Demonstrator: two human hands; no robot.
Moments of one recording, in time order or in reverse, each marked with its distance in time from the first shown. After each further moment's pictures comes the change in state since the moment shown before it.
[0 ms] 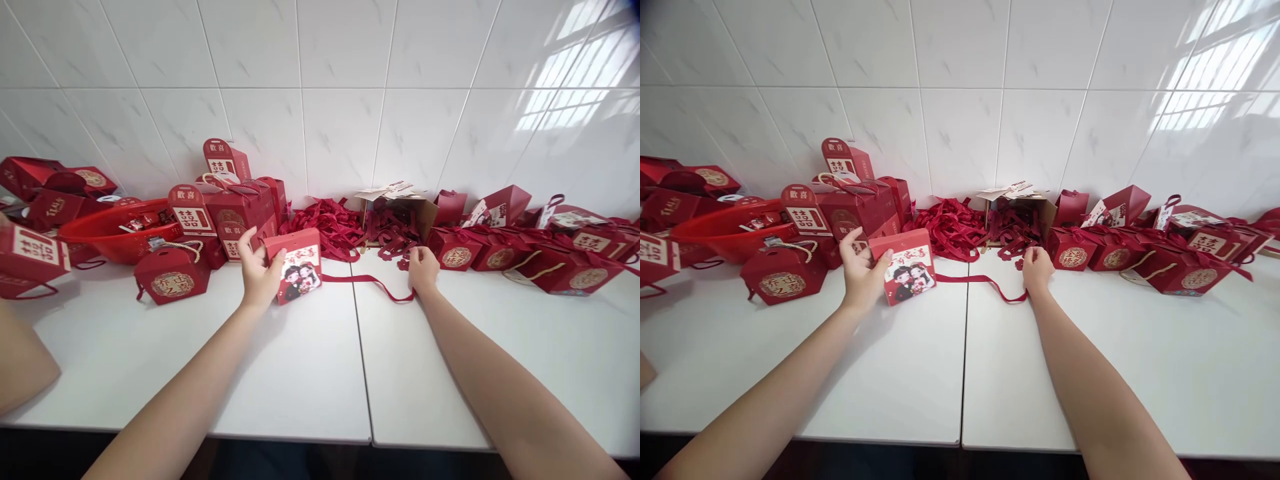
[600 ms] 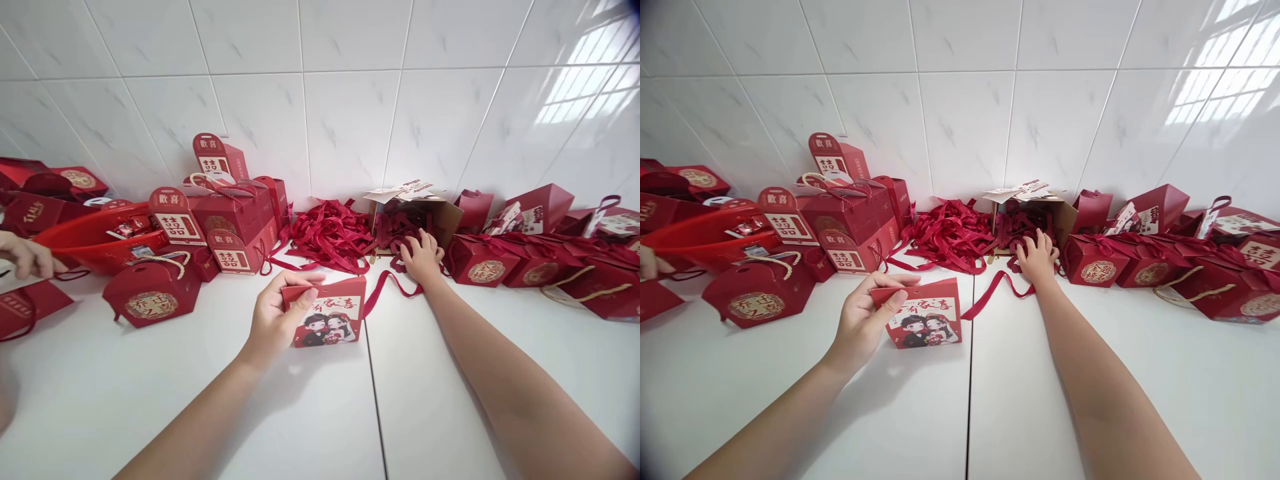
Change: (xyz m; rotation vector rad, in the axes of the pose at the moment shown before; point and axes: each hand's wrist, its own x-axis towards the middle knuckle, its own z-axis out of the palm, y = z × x) left_hand -0.024 0.040 0.015 -0.097 -0.325 -0.205; right_hand 0.050 0.003 0.057 -0.410 -0.151 -0.419
